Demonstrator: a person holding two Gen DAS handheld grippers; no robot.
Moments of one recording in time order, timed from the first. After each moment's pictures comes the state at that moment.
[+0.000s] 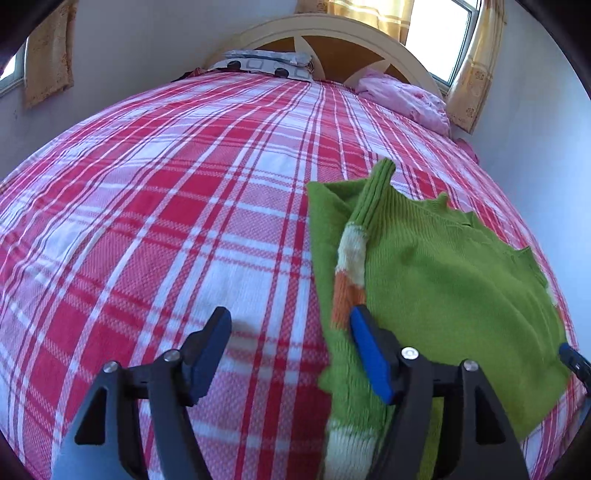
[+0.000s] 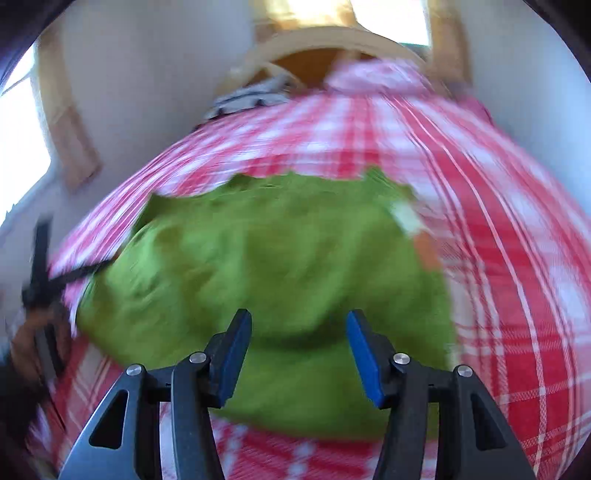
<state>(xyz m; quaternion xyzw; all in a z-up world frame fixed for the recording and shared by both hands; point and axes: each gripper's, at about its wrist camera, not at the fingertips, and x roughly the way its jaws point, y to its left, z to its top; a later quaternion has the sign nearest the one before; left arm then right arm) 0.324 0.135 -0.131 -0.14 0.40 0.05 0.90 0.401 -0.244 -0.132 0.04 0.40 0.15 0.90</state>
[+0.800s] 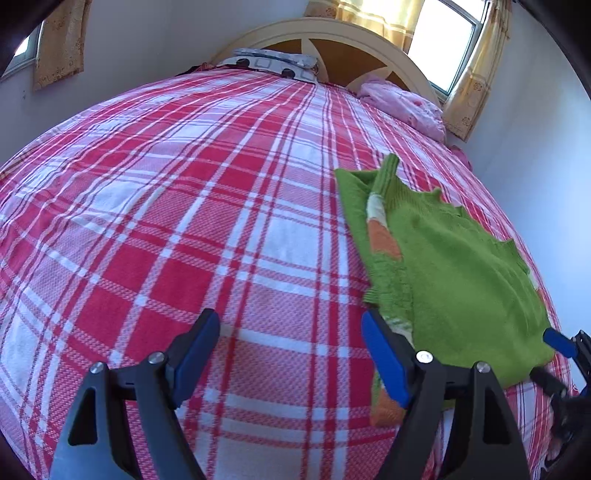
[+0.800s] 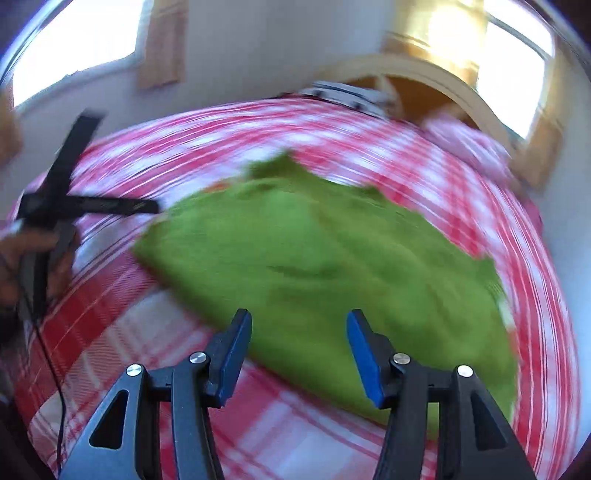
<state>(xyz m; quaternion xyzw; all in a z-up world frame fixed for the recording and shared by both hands) 0.269 0.168 -0.131 -0.16 0.40 0.04 0.90 0.320 -0.067 -0.114 -0.23 0.33 0.26 0.88</state>
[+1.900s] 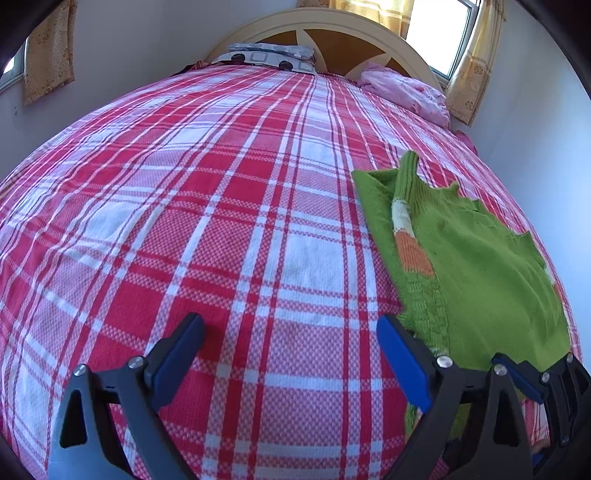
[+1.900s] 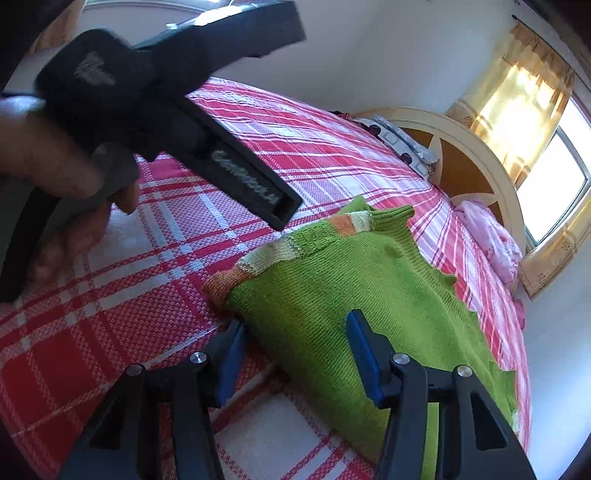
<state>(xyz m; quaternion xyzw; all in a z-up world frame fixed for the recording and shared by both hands) 0.299 0.178 -0.137 -0.13 0.42 0.04 0.90 0.292 0.068 -0.164 -0.38 0.25 0.27 0.85</state>
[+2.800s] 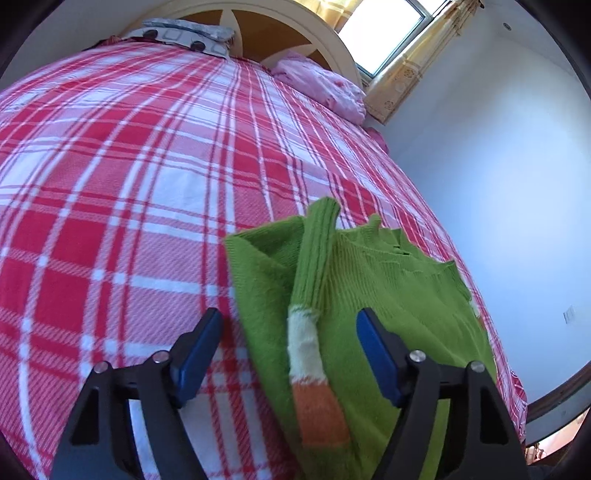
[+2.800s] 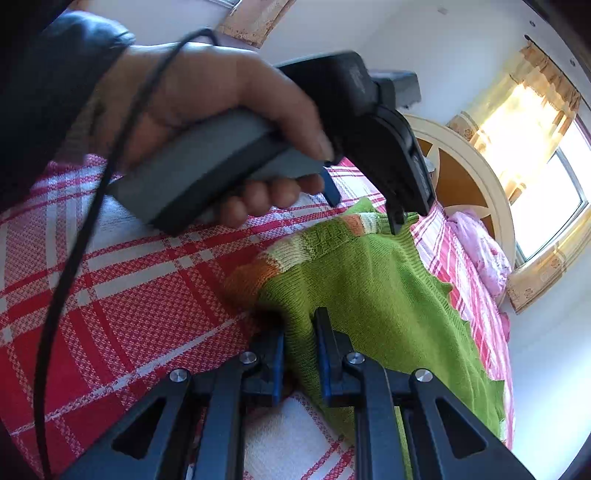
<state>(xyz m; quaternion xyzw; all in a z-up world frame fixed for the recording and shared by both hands) 0.413 0.157 -0.137 -0.21 0.42 -0.18 0.86 0.276 0.078 -0.177 -0.42 0.23 0.25 0.84</state>
